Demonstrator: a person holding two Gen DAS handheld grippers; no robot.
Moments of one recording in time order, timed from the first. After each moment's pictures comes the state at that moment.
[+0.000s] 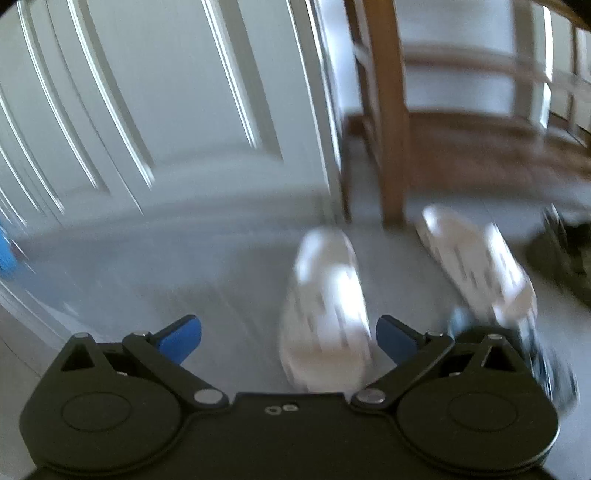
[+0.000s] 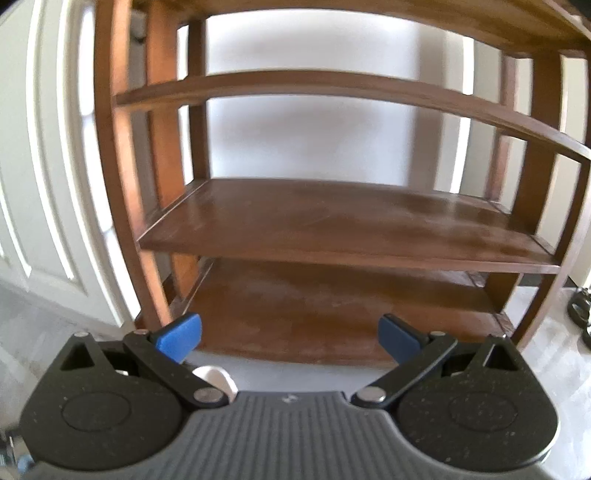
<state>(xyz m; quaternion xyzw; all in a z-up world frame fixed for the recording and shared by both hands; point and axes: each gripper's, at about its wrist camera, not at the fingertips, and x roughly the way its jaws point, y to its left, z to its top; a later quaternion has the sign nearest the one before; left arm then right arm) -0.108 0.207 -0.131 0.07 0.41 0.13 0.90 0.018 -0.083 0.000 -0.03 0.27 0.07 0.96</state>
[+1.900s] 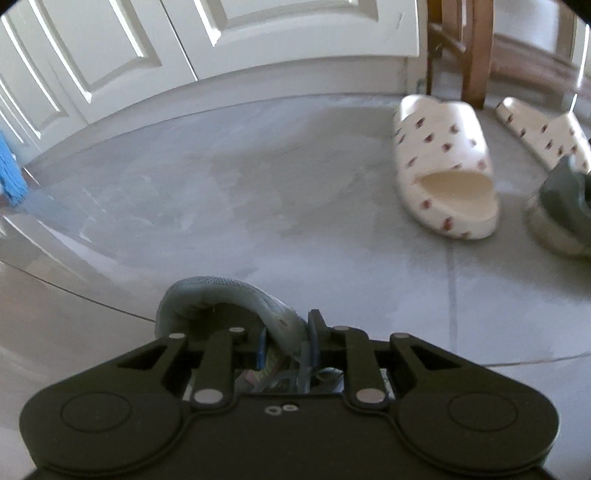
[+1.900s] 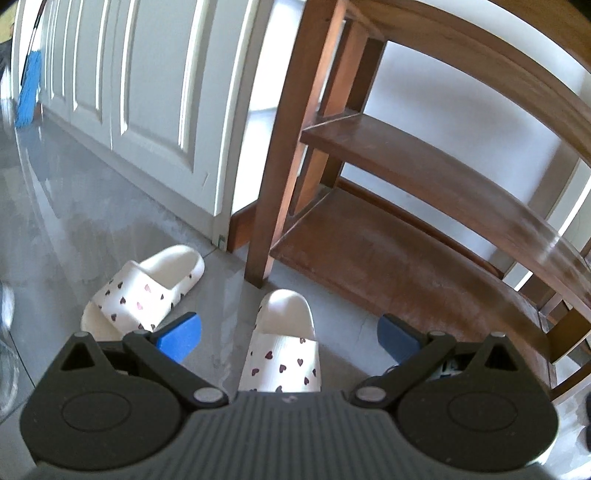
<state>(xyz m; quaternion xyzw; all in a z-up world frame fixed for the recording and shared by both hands) -0.165 0.336 -0.196 0.08 0.51 0.17 0.84 -0.020 0.009 -0.056 -0.19 0.31 0.21 0.91</state>
